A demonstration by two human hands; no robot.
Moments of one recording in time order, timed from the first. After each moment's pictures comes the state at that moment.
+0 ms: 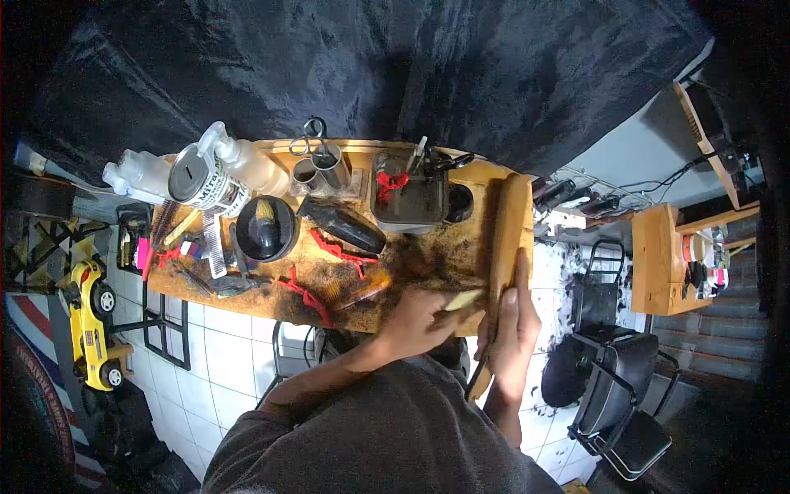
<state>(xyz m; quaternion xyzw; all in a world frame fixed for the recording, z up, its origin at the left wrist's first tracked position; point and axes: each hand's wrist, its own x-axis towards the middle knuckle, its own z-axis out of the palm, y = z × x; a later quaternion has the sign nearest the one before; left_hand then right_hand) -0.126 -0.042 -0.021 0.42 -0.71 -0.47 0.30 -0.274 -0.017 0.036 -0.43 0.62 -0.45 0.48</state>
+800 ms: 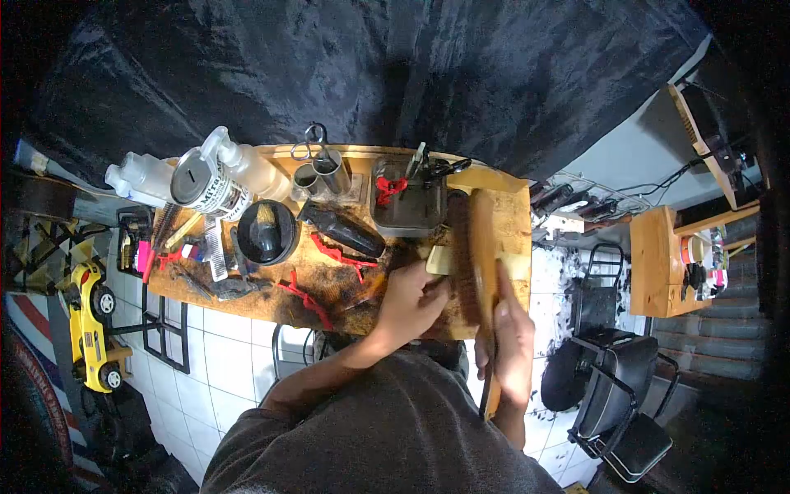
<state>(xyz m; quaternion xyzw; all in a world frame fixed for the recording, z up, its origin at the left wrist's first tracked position) -0.135 -0.055 -0.032 0.46 -0.60 -0.42 0.50 -0.279 -0.011 0.044 -0.40 0.56 -0.44 0.57</state>
